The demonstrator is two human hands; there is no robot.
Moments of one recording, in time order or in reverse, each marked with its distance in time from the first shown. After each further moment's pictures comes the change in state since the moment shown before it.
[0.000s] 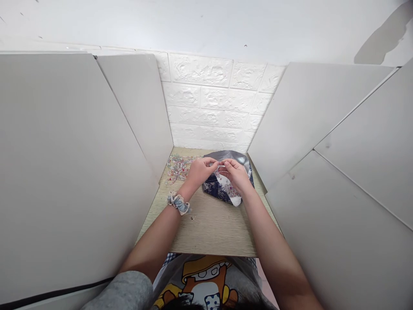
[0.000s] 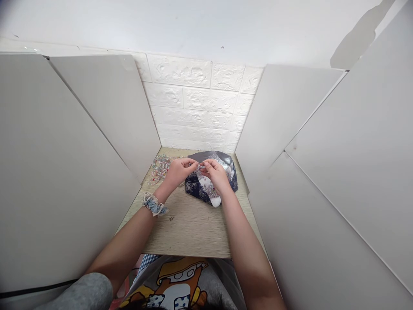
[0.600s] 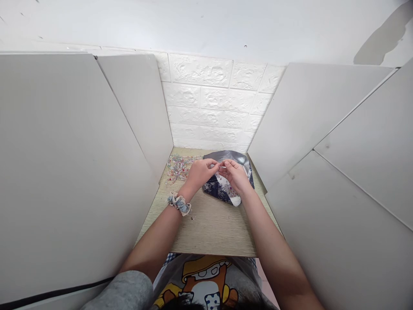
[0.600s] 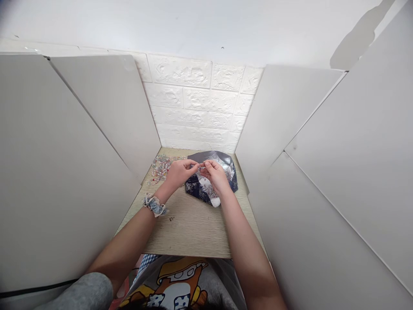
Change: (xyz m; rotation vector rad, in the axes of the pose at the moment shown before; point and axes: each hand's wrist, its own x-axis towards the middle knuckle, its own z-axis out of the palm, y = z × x) left_hand -0.001 -0.003 0.002 0.212 0.027 0.107; right_hand 0.002 0.004 0.001 0.135 0.030 0.046
